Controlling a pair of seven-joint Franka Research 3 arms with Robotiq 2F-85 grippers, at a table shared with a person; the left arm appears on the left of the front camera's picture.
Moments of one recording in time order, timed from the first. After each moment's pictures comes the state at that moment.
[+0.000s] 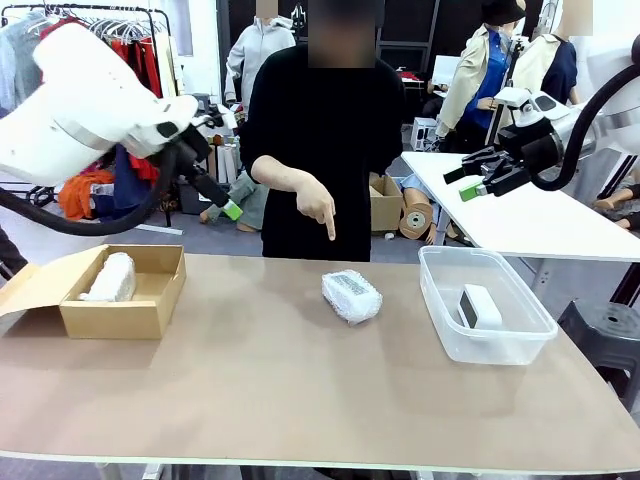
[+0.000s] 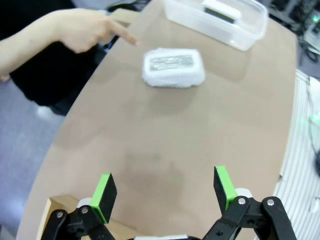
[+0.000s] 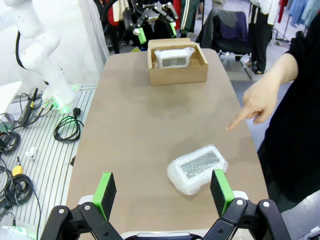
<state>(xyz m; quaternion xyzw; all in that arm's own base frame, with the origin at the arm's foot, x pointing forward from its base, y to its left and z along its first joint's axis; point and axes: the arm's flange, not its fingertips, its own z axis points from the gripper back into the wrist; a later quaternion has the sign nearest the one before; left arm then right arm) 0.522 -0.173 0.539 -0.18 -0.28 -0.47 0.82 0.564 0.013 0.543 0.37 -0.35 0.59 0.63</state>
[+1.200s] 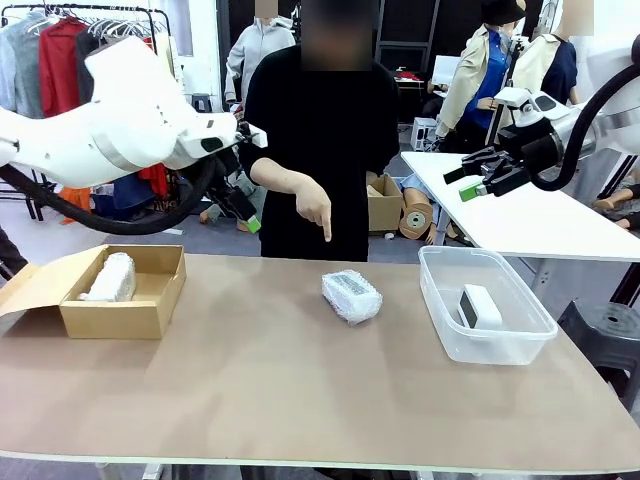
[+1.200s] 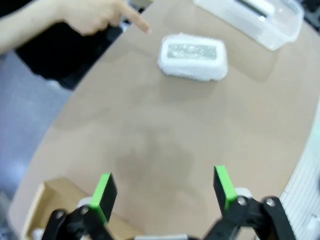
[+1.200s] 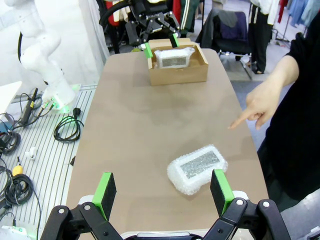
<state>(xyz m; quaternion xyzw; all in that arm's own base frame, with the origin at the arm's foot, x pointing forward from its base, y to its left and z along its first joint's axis) 0.526 -0.216 0.520 -0.12 -0.24 -0.42 0.87 0.564 0.013 0.543 0.37 -0.35 0.59 0.63</state>
